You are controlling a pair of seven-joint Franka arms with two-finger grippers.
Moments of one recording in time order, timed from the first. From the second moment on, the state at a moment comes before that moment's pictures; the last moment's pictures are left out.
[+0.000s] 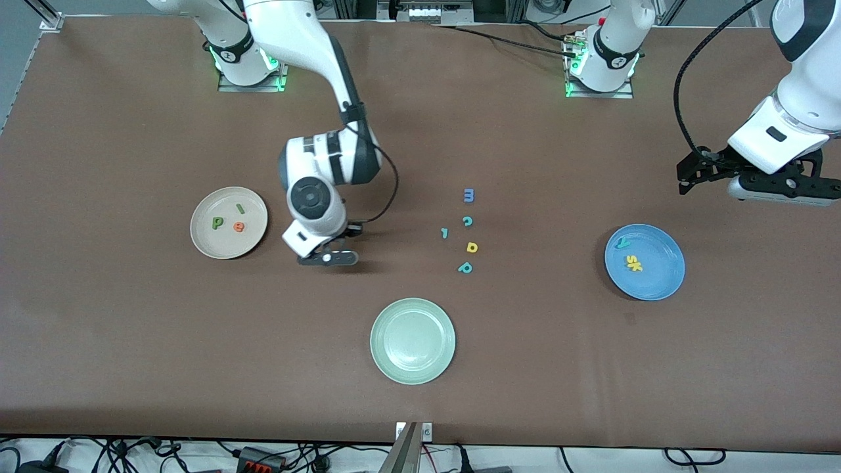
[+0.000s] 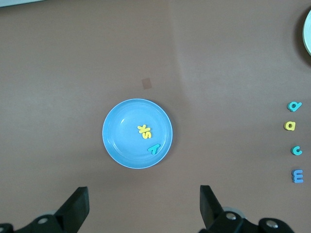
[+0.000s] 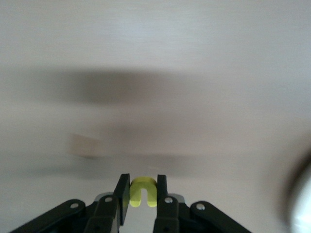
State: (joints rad) left arm 0.00 -0.03 -0.08 -1.78 0.05 1.83 0.03; right arm 1.15 0.80 -0.81 -1.67 0.57 1.99 0.08
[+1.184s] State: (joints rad) left arm 0.00 -0.03 -0.08 -1.78 0.05 1.83 0.03; right arm 1.02 0.80 -0.94 -1.87 0.57 1.86 -0.40
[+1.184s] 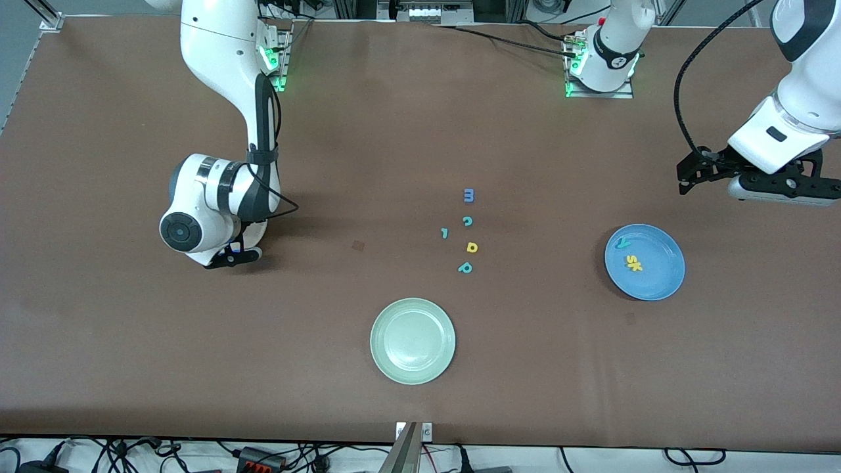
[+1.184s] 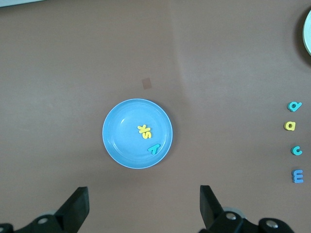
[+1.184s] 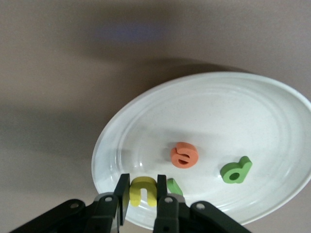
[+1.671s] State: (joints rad) left arm 0.00 -0.03 -0.08 -1.78 0.05 1.82 0.03; right arm 1.03 0.79 -0.98 -1.86 0.58 1.84 -0.40
